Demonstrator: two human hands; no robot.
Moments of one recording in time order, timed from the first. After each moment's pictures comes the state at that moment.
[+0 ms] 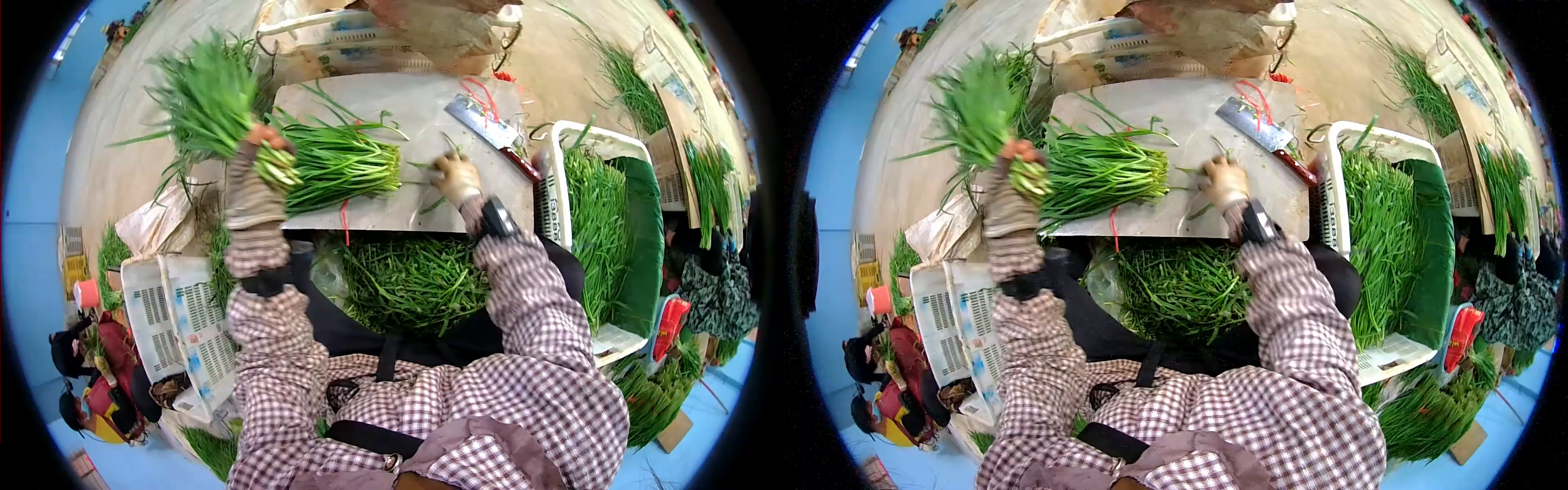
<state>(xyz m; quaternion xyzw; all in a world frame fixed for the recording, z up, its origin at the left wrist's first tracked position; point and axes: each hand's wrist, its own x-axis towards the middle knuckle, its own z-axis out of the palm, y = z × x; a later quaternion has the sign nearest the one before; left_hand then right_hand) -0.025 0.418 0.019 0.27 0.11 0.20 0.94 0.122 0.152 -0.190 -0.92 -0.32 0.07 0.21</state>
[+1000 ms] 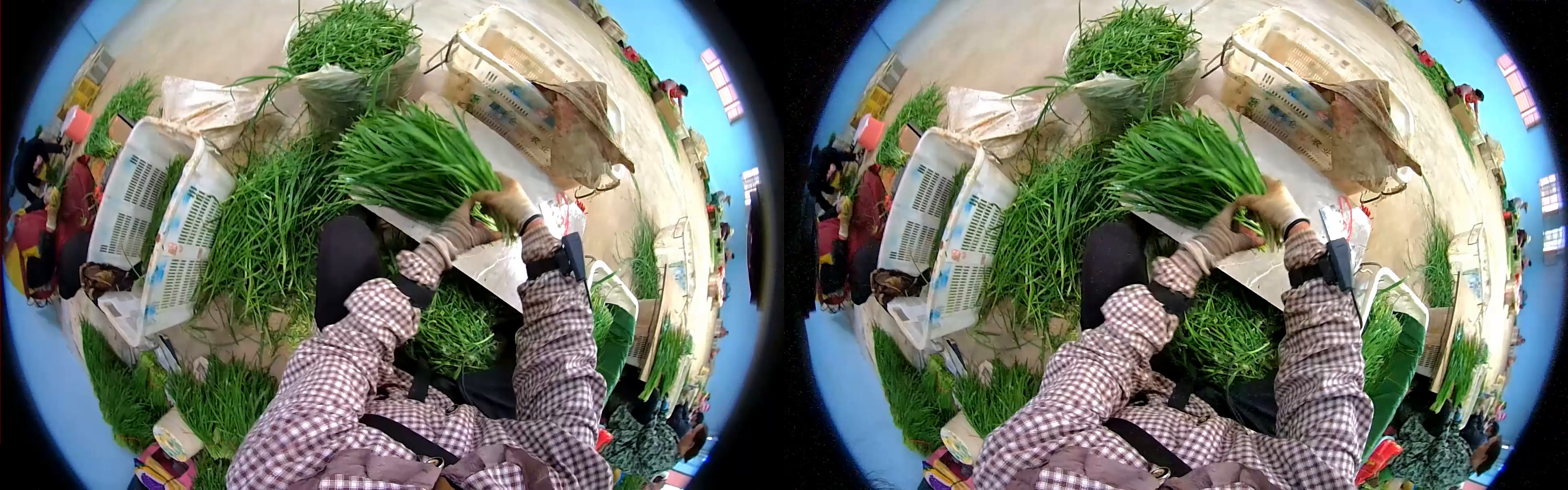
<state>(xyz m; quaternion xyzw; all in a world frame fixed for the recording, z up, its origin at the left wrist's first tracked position) -0.029 0.366 -0.124 0.70 0.19 0.12 0.68 0.107 0.313 -0.057 -0.78 -0.30 0.39 0.39</state>
